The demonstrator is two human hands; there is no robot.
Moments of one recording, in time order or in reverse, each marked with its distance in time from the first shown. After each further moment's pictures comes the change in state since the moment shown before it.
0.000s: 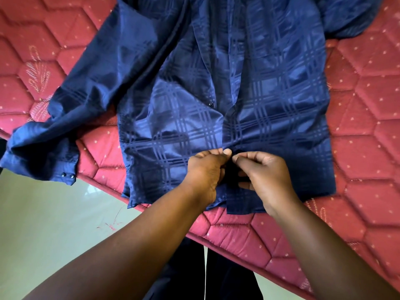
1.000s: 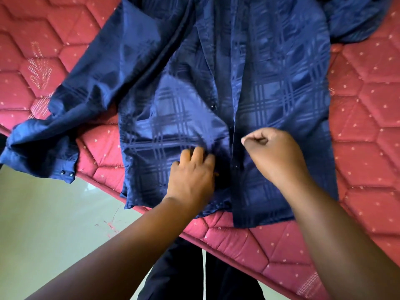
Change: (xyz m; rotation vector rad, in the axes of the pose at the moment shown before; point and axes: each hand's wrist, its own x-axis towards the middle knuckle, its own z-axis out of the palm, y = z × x) left_hand 0.001 -0.008 -0.046 1.766 0.178 0.932; right_hand 0.025 -0.043 -0.013 -0.625 0.094 -0.241
